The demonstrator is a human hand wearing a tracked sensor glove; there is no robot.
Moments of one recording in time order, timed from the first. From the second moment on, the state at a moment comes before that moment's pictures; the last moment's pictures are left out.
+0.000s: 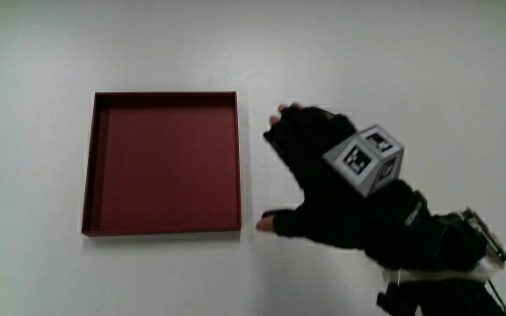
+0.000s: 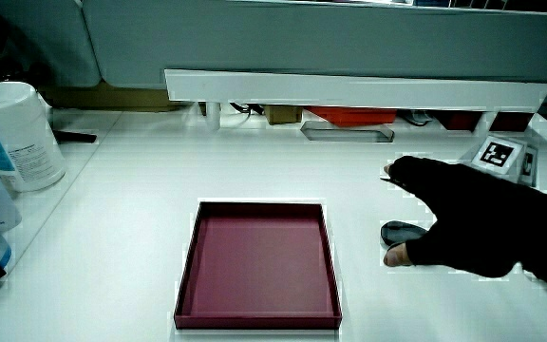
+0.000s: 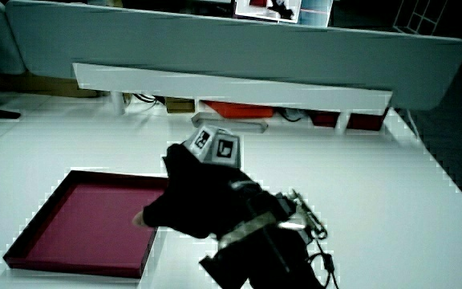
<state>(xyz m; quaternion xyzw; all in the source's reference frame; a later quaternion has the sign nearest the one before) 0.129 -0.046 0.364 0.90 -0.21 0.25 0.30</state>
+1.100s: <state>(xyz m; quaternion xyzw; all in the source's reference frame) 0.198 -0.096 0.516 0.87 0.00 0.25 0.43</state>
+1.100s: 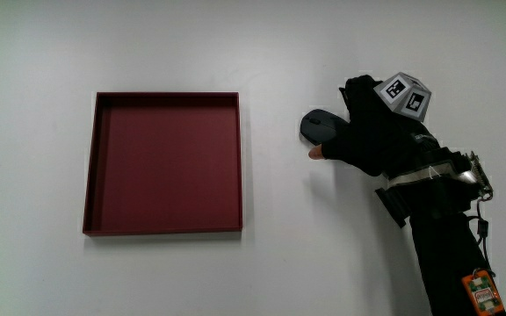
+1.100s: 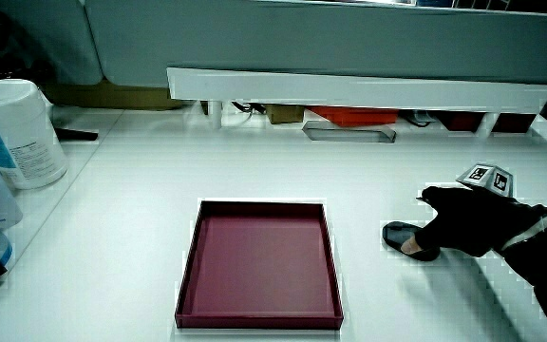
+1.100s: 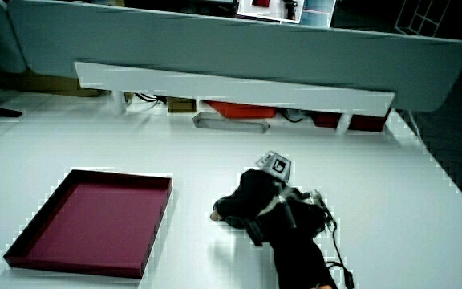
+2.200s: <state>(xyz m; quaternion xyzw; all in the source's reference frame) 0.191 -0.095 0.528 0.90 0.01 0.21 0.39</state>
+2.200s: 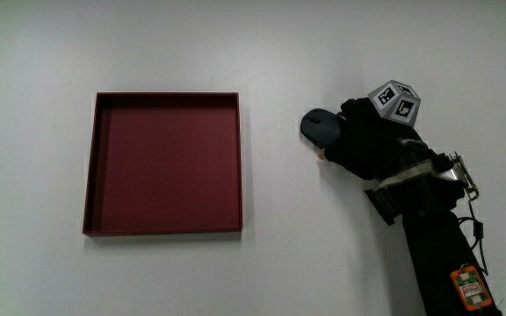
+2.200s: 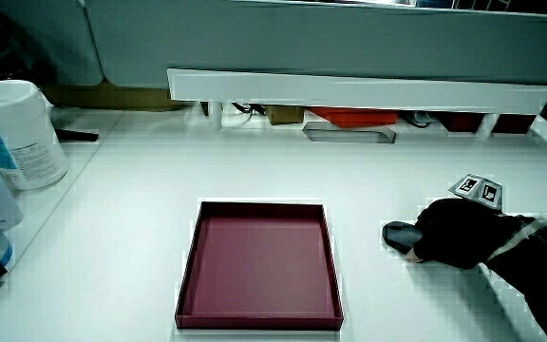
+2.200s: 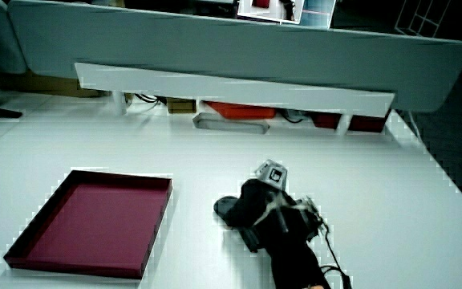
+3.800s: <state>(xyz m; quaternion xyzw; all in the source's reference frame) 0.070 -0.101 0.405 0.90 -0.19 0.27 0.28</state>
